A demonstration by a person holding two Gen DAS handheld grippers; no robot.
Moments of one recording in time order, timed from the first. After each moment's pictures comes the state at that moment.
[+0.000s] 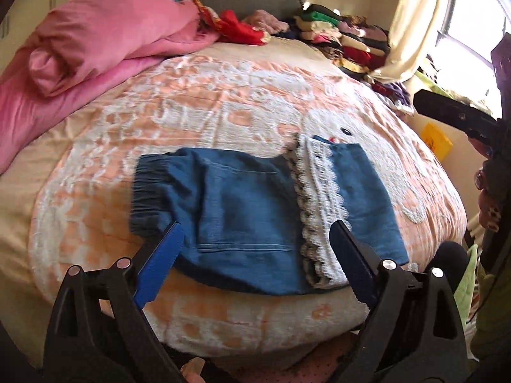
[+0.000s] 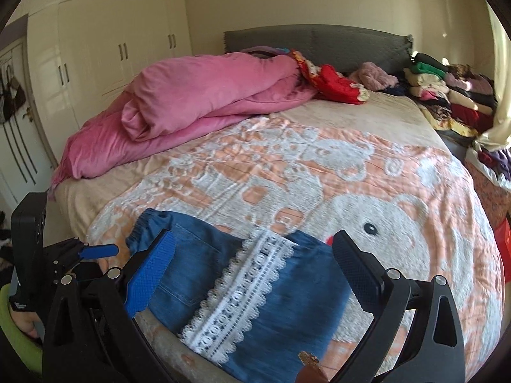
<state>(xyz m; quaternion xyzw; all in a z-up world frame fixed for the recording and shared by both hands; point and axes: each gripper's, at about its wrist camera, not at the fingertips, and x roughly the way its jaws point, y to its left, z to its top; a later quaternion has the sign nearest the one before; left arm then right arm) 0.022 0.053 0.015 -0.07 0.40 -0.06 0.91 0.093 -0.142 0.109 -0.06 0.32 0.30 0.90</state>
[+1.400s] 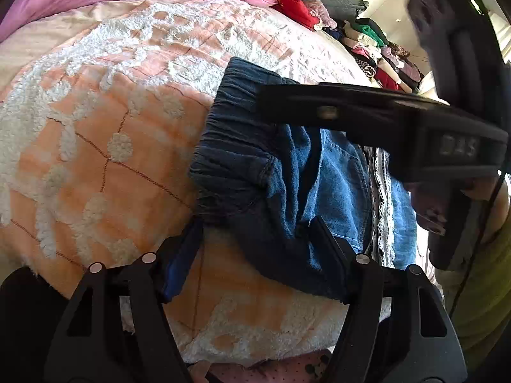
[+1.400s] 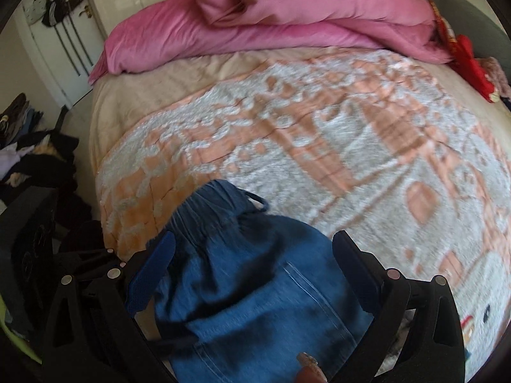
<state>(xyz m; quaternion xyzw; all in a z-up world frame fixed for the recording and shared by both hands) 0.039 0.135 -0.070 -0.25 0.45 -0.05 0.85 0.156 0.086 -0.004 -0.22 0.46 0.46 0.73</state>
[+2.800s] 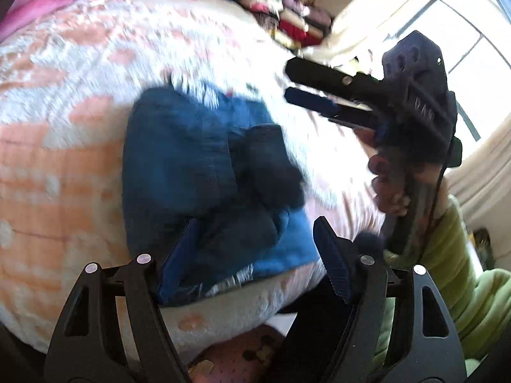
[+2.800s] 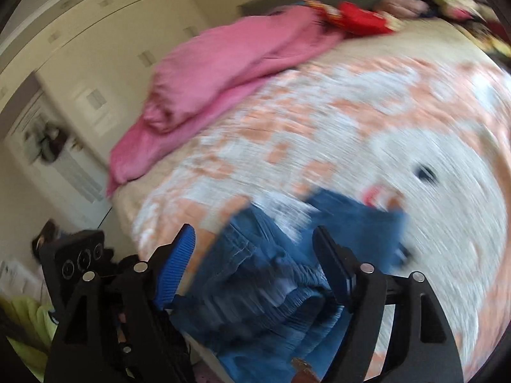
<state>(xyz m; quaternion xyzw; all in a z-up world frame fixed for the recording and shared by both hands) 0.047 -0.020 -0.035 -0.18 0.47 -0.26 0.83 0.161 -0.206 0.028 0.08 0.43 0.40 0.80</state>
